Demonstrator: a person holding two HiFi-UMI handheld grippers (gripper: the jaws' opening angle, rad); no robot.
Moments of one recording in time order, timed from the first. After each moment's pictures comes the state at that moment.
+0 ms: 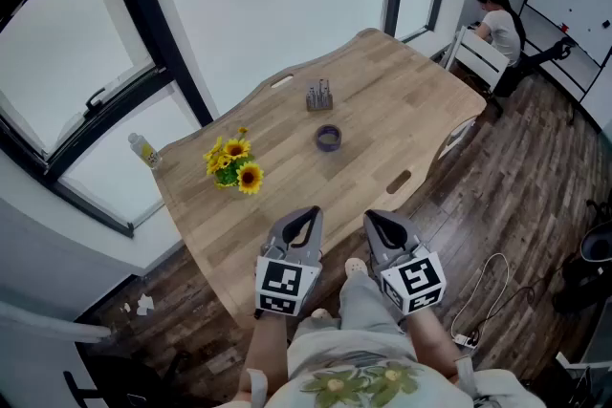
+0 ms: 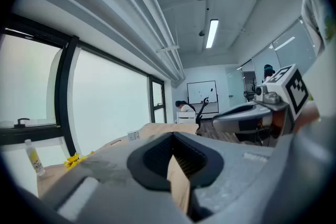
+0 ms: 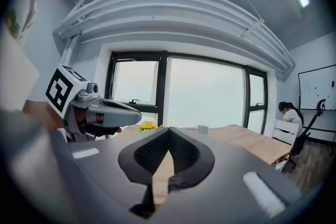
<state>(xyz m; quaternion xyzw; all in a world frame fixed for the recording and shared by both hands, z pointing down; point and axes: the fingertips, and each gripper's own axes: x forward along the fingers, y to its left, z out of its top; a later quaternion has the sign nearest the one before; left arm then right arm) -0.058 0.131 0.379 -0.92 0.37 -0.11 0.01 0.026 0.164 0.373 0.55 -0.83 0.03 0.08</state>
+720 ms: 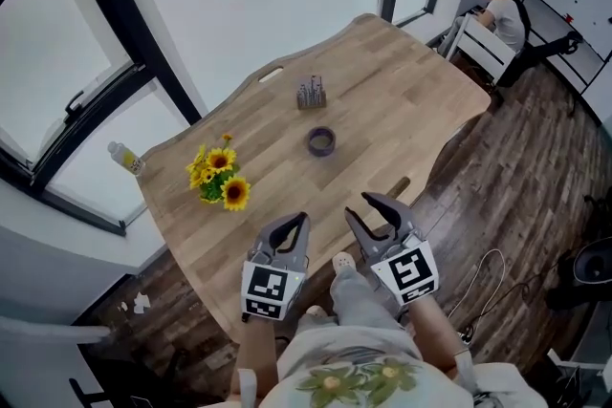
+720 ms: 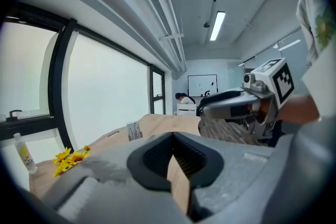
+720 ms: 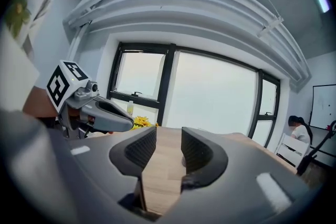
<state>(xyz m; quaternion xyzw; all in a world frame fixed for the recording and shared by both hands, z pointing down) -0.049 0.061 0.413 -0.92 0.36 -0.15 -0.03 0.037 0.071 0.374 0.50 -0.85 -0.01 0.14</state>
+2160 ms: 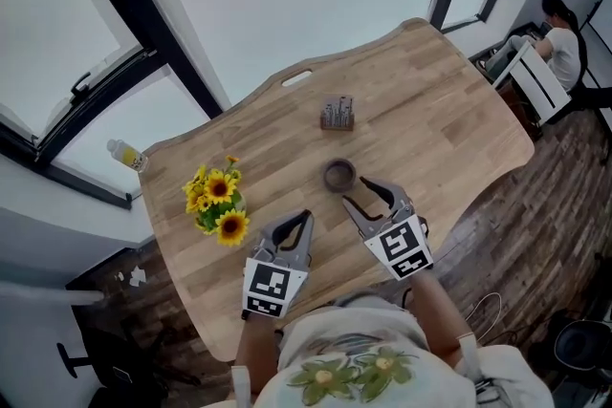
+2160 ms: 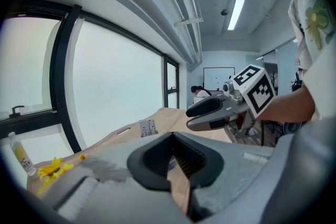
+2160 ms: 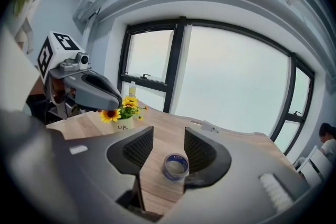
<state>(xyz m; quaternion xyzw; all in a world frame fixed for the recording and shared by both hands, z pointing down) -0.021 -0.091 0.446 -0.89 0.43 -0.18 -0.07 0.056 -0.134 0.453 0.38 -0.90 0.01 0.23</state>
